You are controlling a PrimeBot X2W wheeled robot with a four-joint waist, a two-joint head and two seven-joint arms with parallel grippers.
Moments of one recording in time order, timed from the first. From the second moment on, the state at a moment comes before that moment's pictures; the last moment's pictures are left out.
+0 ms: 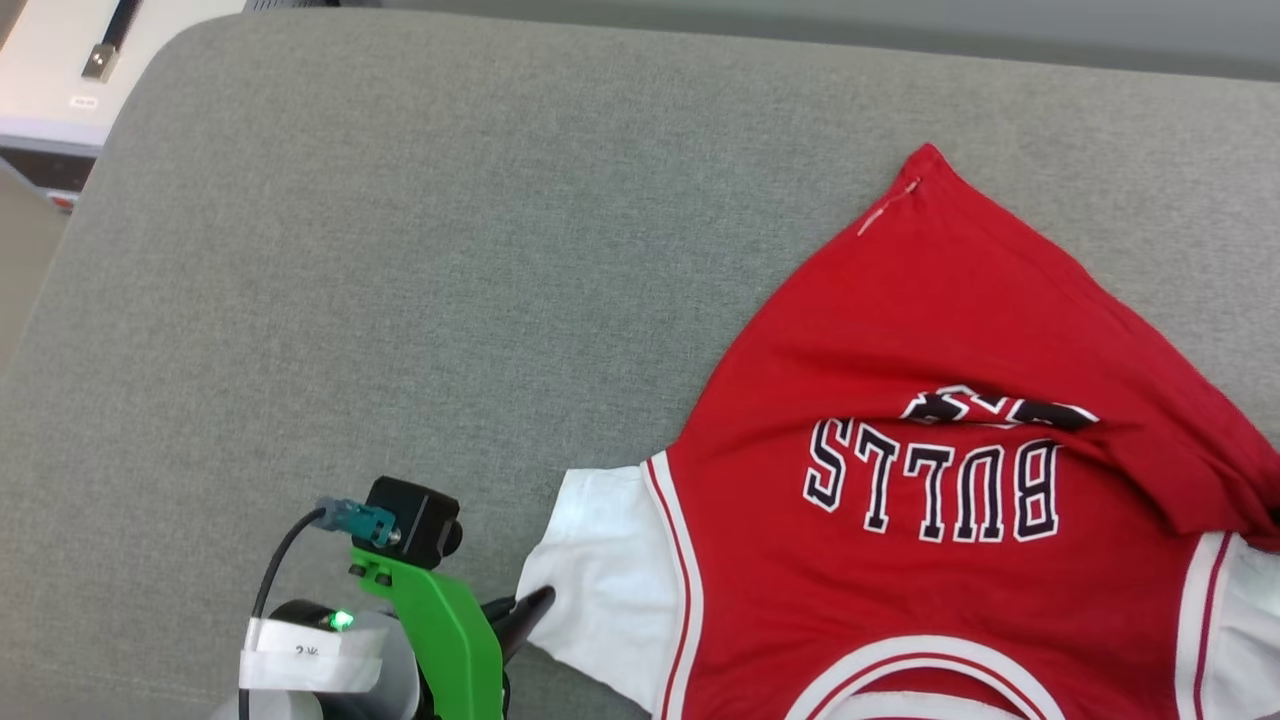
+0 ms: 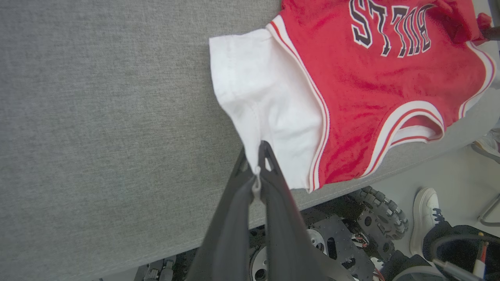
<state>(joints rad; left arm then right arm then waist) -0.09 0.56 -0.53 -0.32 -0.86 0.14 0.61 -0.31 -0.51 -0.19 0.22 0.53 0.13 1.14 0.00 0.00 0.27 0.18</state>
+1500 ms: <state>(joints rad) -0.08 0.56 -0.56 -0.34 -0.85 0.13 0.59 -0.23 -0.49 -0.15 -0.20 0.64 0.13 1.30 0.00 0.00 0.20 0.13</state>
